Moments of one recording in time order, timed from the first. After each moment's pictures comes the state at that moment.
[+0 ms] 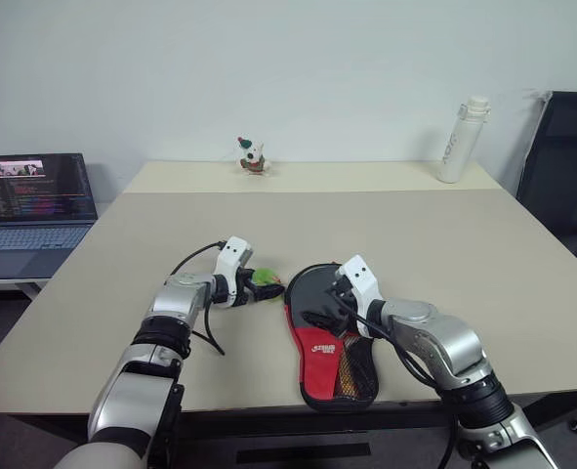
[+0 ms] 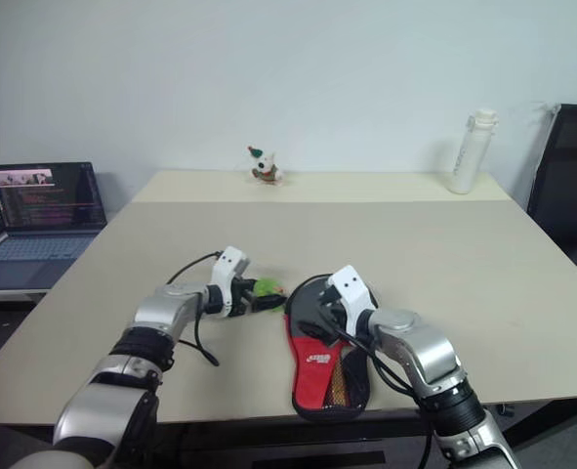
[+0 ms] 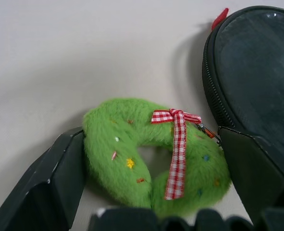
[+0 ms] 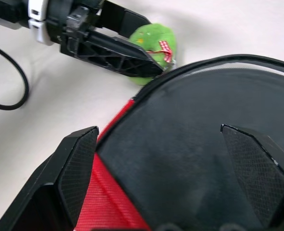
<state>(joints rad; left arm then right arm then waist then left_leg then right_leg) -0.90 0.44 -0.05 0.83 -0.14 0.41 -0.89 -0.59 -0.25 0.23 -0.11 0.30 0.88 0.49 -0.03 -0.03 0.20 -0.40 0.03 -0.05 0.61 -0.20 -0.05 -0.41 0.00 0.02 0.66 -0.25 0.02</state>
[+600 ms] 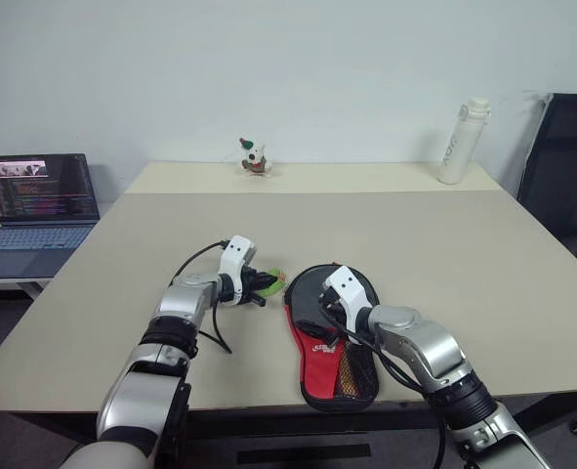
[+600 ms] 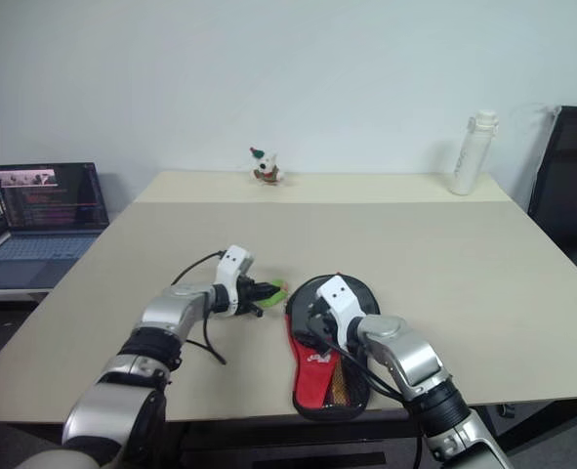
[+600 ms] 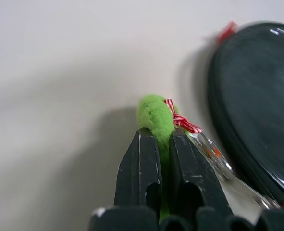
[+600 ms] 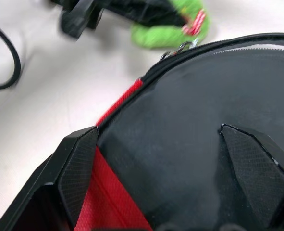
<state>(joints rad) -0.97 0.37 -0.01 0.95 -0.11 0.34 -0.73 -0.58 -0.24 0.34 0.00 0.19 0.77 0.52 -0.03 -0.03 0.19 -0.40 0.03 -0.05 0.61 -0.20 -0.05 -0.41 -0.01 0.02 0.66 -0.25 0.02</state>
